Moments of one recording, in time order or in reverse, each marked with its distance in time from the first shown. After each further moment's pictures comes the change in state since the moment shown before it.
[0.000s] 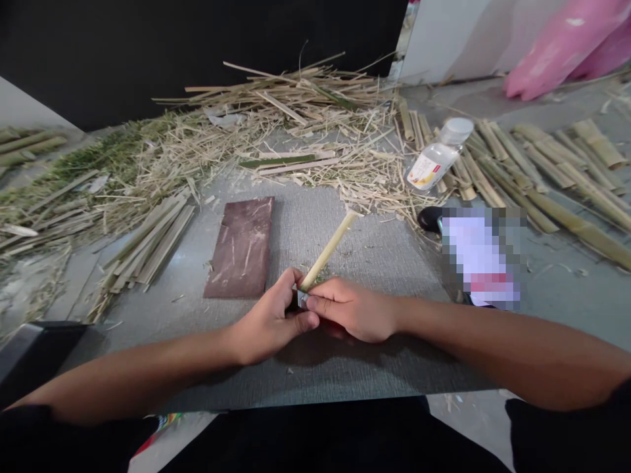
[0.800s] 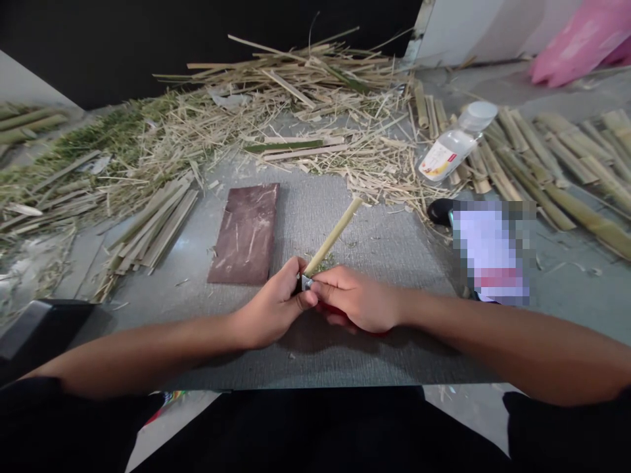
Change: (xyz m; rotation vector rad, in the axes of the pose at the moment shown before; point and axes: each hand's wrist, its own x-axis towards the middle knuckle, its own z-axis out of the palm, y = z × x) left_hand 0.004 -0.008 0.003 0.047 0.083 0.072; right_hand 0.000 0.000 0.004 0.063 0.045 0.036
